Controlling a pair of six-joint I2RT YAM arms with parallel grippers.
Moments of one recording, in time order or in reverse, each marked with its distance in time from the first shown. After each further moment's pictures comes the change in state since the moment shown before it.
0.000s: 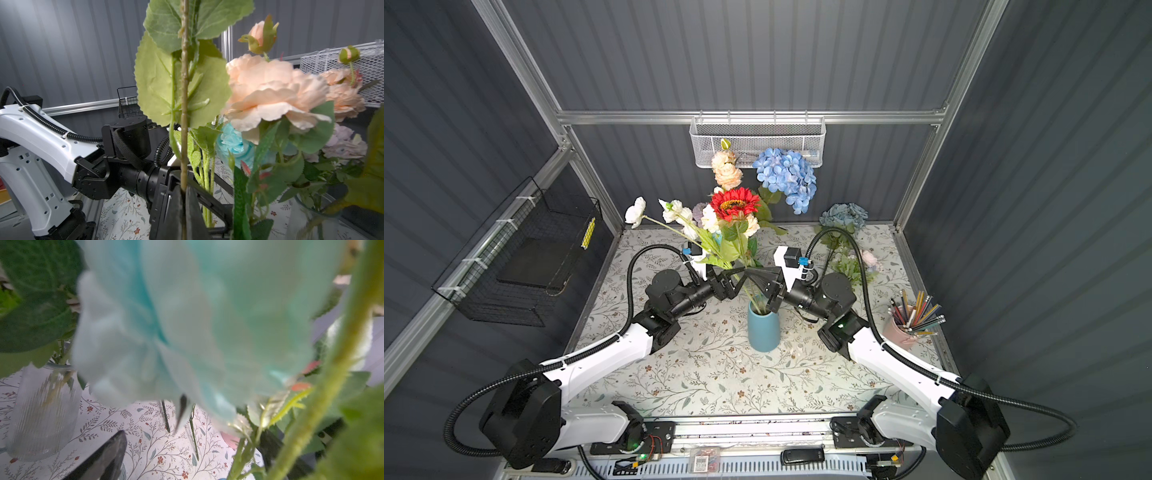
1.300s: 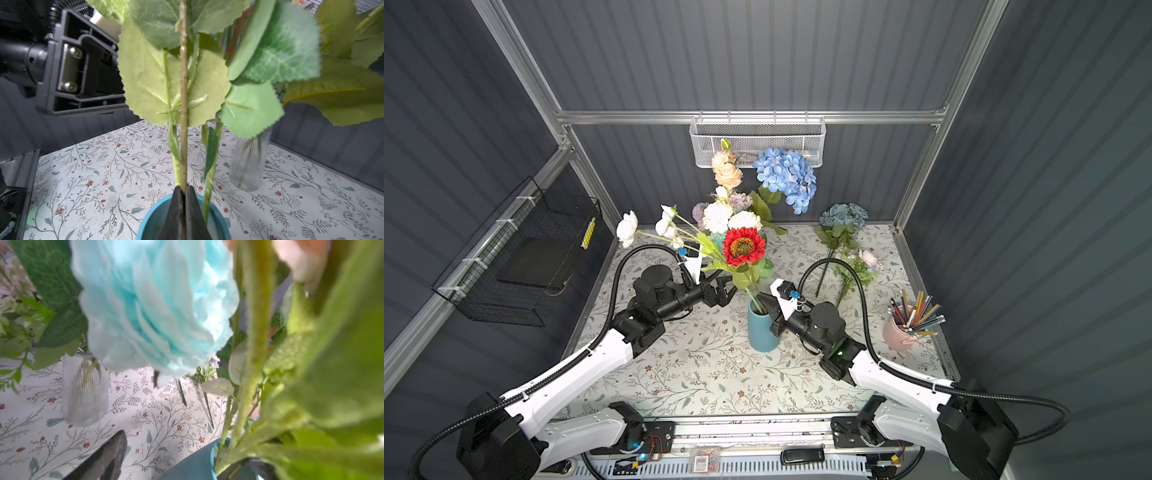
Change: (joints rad) left arm 0.000 -0.174 0.085 -0.451 -0.011 0.188; right arm 0.111 -0.076 -0.275 -0.049 0.386 -0.177
